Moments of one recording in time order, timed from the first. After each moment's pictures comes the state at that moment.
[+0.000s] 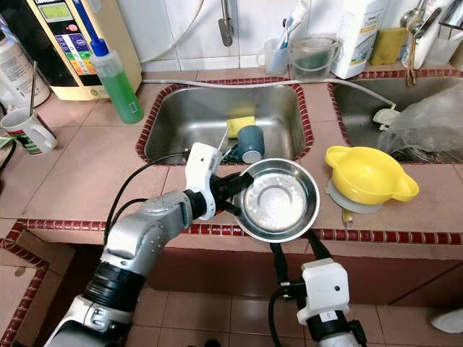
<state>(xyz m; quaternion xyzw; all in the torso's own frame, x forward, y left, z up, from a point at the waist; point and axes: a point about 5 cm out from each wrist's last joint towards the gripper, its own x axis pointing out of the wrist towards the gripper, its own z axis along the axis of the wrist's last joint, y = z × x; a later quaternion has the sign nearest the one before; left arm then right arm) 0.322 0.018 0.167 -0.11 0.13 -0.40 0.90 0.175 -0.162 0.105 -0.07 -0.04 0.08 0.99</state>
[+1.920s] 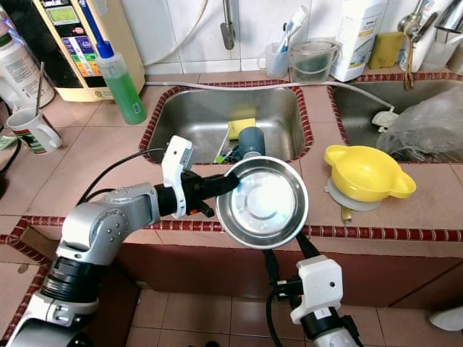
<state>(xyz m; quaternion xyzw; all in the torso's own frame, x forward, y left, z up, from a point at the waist) 0.314 0.054 0.185 -0.12 0.17 -0.48 0.85 0.179 -0.156 0.104 -0.04 -0.03 0.12 0.99</state>
